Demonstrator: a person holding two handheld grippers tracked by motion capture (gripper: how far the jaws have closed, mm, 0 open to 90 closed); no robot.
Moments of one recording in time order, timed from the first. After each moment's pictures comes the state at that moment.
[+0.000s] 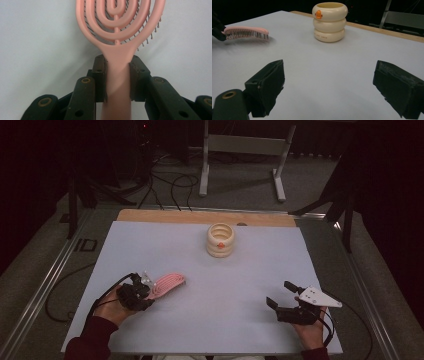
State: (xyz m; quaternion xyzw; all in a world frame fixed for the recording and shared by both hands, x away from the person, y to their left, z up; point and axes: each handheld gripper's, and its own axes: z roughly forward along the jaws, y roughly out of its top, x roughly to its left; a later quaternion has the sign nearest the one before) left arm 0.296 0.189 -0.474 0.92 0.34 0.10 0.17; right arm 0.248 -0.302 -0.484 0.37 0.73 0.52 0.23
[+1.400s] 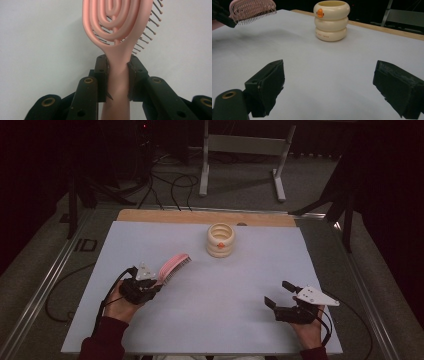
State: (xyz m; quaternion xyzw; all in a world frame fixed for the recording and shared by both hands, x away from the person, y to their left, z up) left arm 0.297 0.181 -0.461 0.85 0.38 0.17 0.31; right arm 0.252 -0.296 -0.485 0.37 0.74 0.52 0.23
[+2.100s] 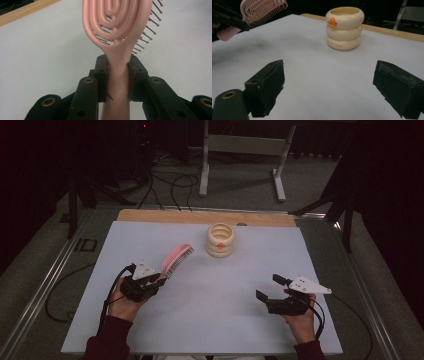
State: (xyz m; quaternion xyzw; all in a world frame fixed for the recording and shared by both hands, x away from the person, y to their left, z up) left arm 0.295 0.176 -0.450 0.83 0.37 0.19 0.37; right arm 0.270 -0.274 -0.466 0.36 0.74 0.54 0.19
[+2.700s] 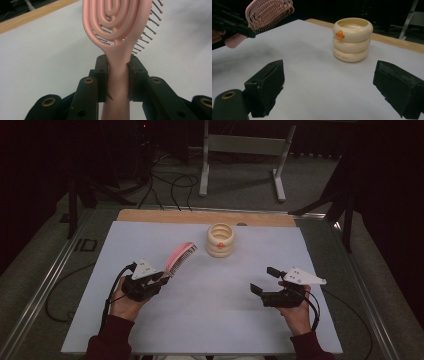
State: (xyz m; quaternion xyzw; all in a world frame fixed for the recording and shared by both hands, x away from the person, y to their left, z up) left arm 0.294 0.172 -0.444 0.83 0.36 0.19 0.40; right arm 0.285 -0.258 -0.449 0.34 0.74 0.55 0.18
